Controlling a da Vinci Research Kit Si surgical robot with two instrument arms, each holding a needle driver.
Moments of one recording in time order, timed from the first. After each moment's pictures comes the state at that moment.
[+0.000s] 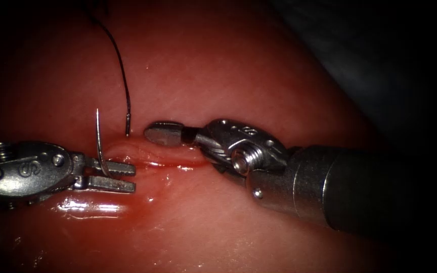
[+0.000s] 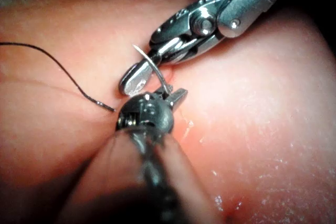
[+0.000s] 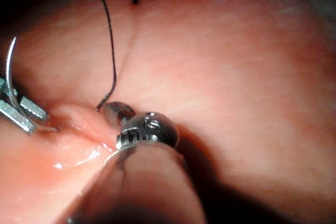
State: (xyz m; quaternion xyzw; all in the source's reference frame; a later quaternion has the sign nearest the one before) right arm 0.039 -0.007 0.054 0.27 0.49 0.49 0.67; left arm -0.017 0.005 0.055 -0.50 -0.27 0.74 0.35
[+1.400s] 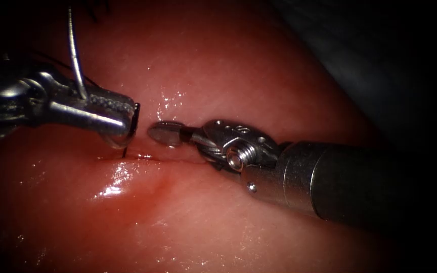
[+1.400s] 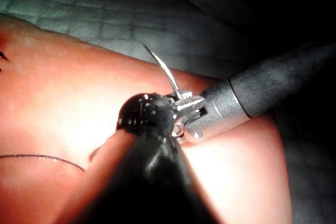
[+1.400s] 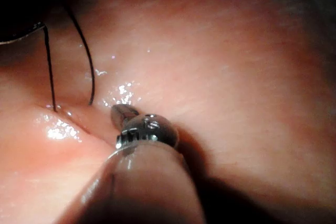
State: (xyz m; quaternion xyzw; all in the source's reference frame) right arm 0.038 -0.009 0.057 0.25 0.45 0.49 0.70; left arm -0.016 0.014 0.041 -0.59 -0.25 0.68 0.35
